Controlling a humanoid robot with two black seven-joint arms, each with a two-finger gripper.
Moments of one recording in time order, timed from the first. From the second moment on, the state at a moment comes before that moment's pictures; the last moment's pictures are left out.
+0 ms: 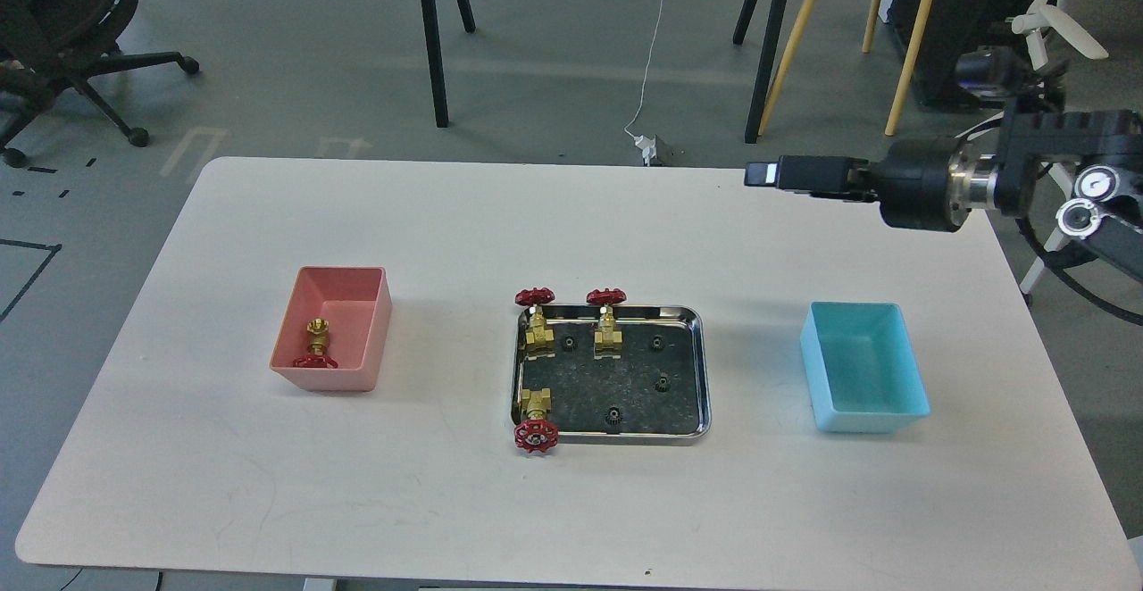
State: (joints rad) left arm -1.07 0.77 -0.89 -0.99 0.58 -0.34 -0.06; right arm 1.14 -0.67 0.18 1.18 -1.34 0.49 0.34
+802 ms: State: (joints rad) left arm -1.16 0.77 -0.89 -0.92 0.61 -0.33 -0.06; right arm 1.24 -0.12 -0.36 0.83 -1.49 0.49 0.35
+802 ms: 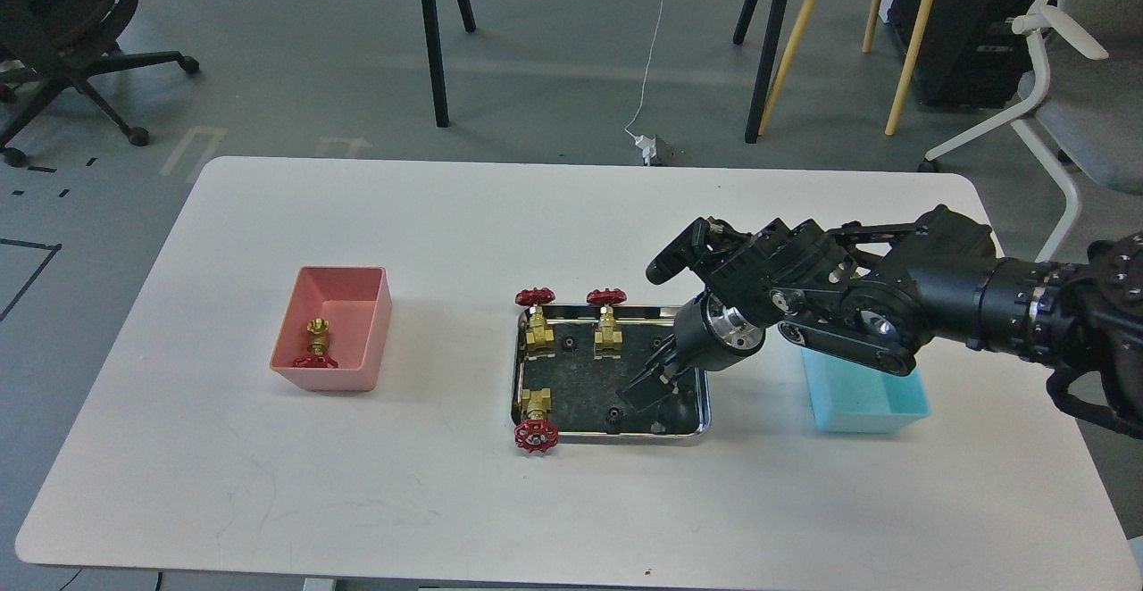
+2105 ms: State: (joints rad) left arm -1.19 0.77 -0.89 -0.91 0.61 -0.33 -0.06; right arm 1.21 0.00 -0.46 0.64 -1.58 0.49 0.40
